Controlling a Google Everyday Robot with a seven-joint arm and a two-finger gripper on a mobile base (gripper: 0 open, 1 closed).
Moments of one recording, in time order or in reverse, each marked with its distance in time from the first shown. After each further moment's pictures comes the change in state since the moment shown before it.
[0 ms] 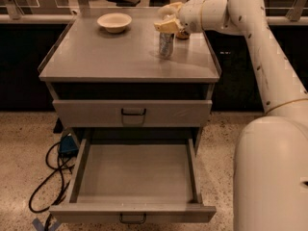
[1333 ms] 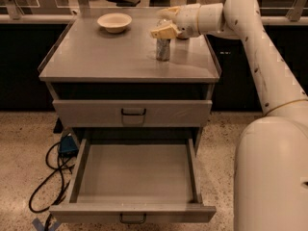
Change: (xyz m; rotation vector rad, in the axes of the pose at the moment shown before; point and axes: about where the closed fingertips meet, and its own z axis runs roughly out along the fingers) arm 0.010 0.012 0.011 -0.021 0.008 0.016
